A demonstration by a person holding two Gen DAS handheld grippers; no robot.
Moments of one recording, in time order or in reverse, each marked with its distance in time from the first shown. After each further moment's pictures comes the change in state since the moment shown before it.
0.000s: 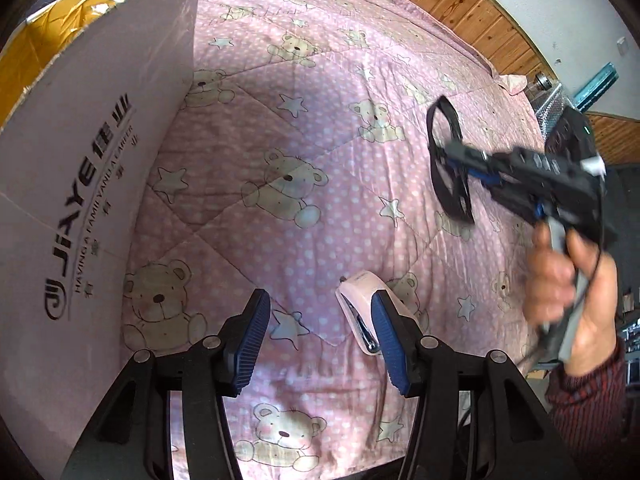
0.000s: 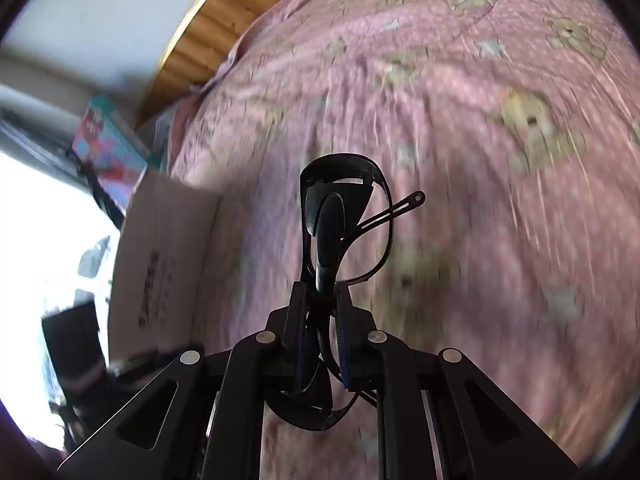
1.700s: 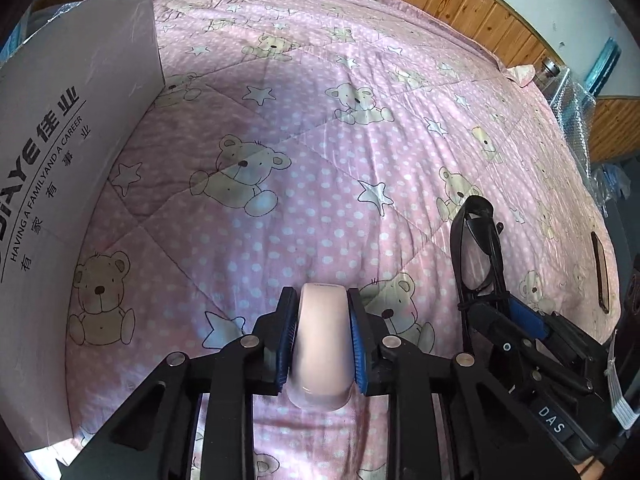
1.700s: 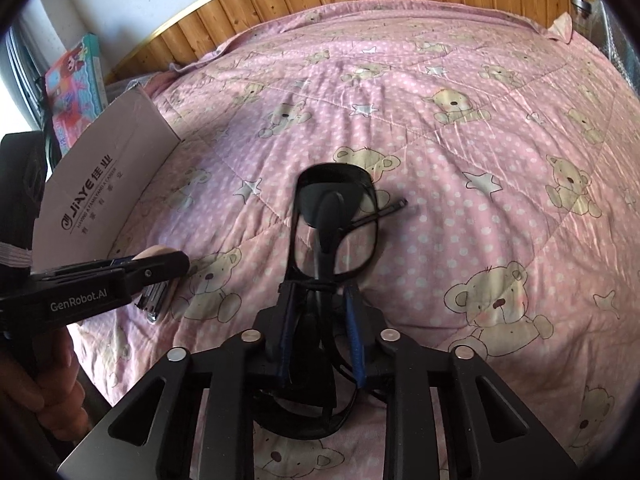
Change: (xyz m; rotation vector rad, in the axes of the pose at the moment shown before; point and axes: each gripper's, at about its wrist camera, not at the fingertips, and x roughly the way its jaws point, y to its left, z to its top) left arm 0.039 -0.038 -0.021 0.046 -0.119 0.131; right arm -0.011 0.025 -0.089 -0.170 -0.228 -0.342
